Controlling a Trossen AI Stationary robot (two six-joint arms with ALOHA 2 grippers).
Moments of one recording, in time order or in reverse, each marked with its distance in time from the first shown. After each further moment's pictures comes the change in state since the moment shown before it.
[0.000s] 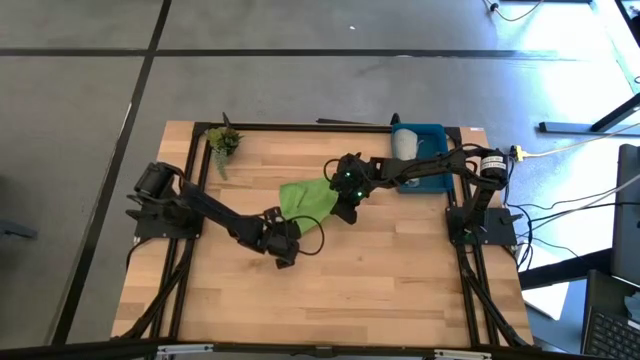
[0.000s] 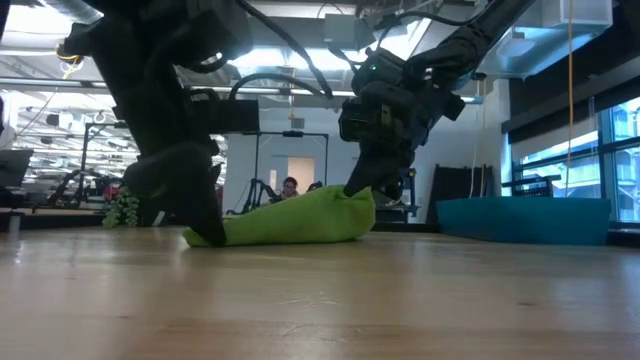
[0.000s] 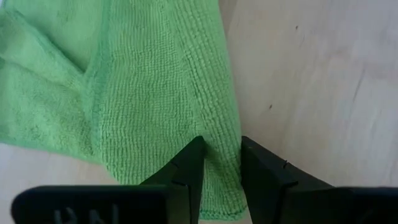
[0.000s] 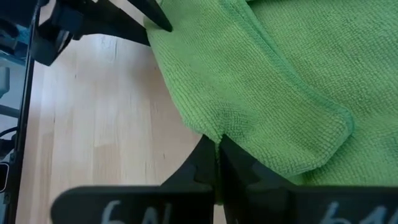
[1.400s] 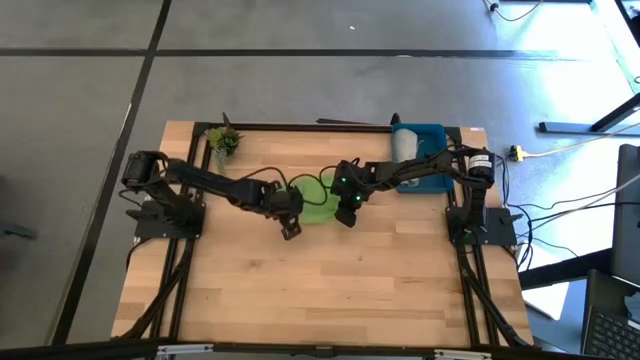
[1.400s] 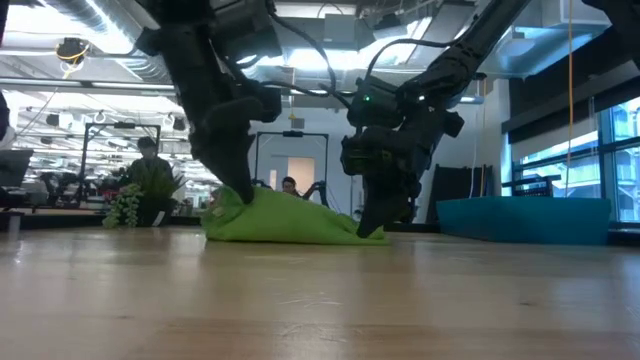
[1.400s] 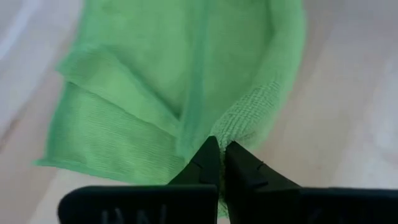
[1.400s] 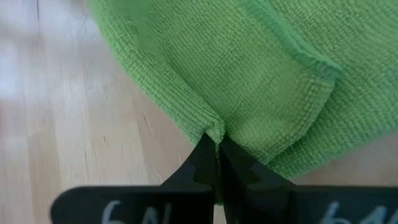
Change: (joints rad) left arm 0.300 -0.153 0.031 -0.067 0.248 0.079; right arm 0.005 0.111 0.002 -0.067 0.093 -0.015
